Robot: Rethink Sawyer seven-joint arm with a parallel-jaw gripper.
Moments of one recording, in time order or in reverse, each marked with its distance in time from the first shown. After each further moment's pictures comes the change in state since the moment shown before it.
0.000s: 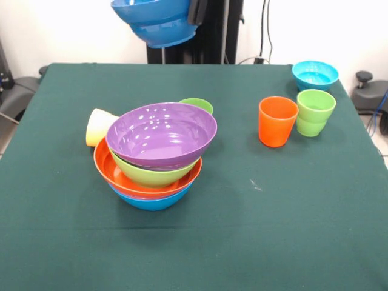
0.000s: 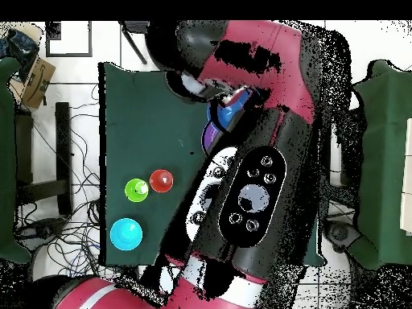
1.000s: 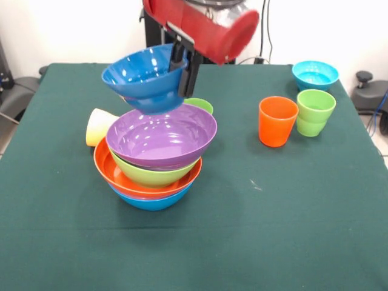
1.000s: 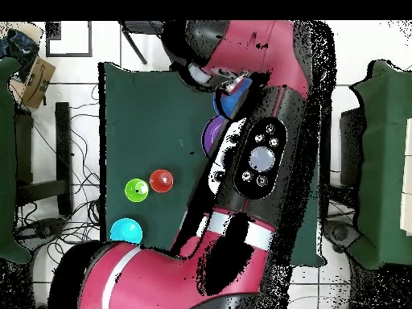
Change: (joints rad) arm -0.052 0.140 0.080 -0.153 -0.045 -0.014 0.000
